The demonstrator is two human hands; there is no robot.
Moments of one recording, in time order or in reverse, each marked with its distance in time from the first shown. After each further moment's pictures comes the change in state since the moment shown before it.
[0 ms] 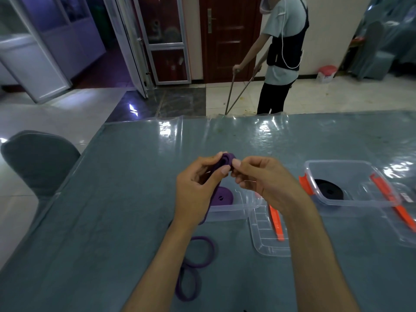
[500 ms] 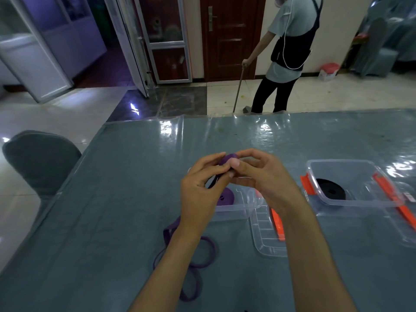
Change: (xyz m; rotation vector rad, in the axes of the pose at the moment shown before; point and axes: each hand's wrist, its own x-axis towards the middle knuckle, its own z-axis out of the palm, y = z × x) left_hand 0.000 -0.018 0.003 0.291 -0.017 0.221; right_hand 0.003 0.005 0.003 -0.019 0.029 -0.127
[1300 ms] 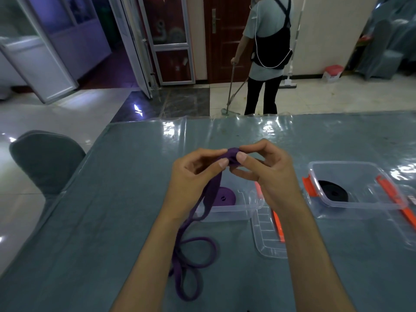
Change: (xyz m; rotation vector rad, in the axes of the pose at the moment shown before) left_hand 0.026 0.033 -0.026 -0.258 -0.145 -0.308; right_hand -0.005 0.001 0.002 0.090 0.048 -0.283
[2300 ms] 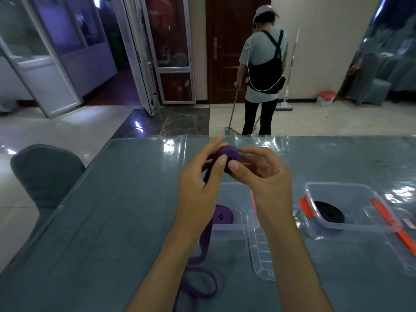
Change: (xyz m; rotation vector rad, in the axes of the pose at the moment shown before) left_hand -0.006 0.037 0.026 0.168 0.134 0.286; right_hand -0.007 -0.030 0.033 -0.062 0.142 -0.206
